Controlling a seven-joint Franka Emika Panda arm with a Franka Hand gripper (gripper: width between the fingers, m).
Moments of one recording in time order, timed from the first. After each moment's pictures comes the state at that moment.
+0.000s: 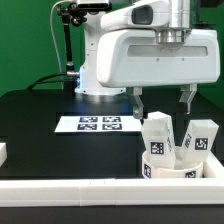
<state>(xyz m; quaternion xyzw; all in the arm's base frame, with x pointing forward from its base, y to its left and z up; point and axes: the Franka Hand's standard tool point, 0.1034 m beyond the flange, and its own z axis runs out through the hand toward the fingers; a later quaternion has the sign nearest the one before) 0.629 0.052 0.112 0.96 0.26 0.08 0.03</state>
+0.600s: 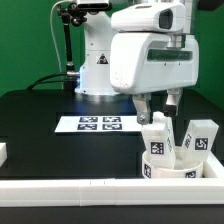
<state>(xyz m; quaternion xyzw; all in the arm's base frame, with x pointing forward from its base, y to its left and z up) 0.632 0.051 0.106 0.90 0.42 0.04 0.05</state>
